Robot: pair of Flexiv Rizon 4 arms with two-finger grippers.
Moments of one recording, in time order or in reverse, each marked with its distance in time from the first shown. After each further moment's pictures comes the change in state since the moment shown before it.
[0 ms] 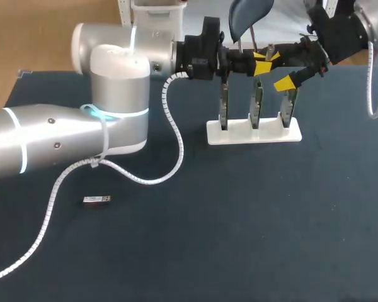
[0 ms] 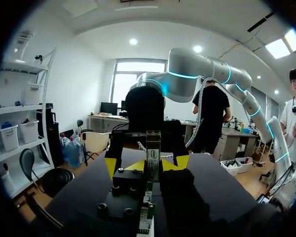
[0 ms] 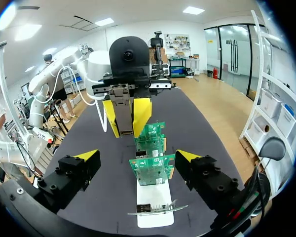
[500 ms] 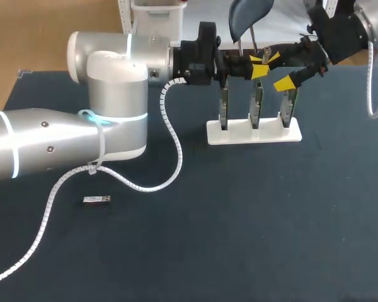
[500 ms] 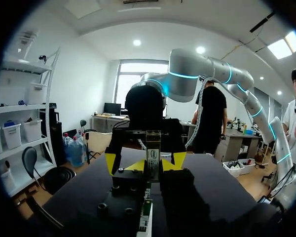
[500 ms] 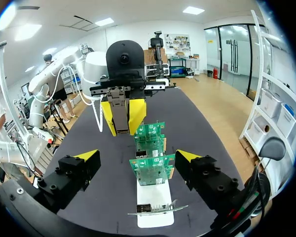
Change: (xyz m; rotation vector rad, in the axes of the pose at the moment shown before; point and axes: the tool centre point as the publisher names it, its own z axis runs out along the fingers) left arm 0.003 -0.006 -0.005 -0.022 -0.010 -0.008; right arm 0.000 0.000 0.000 0.000 0.000 0.000
